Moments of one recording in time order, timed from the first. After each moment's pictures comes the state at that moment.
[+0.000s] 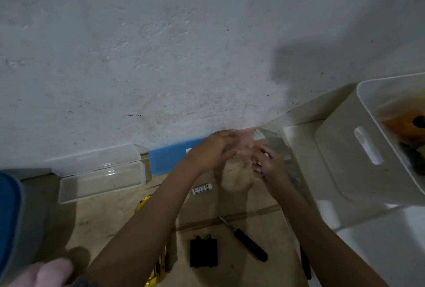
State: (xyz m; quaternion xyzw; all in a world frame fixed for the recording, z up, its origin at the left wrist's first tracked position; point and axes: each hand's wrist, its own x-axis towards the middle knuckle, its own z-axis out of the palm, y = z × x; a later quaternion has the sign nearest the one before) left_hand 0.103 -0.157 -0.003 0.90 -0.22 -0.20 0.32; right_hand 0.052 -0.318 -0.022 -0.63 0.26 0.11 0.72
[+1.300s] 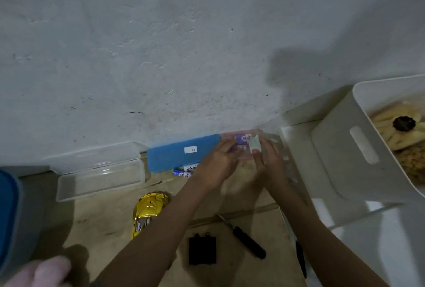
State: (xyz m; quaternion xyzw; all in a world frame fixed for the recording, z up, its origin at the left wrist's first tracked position) left_hand 0.066 -0.171 -0.014 0.92 -0.23 -0.13 0.28; right_hand 0.048 -0.324 -0.033 -0.89 0.10 0.00 0.45
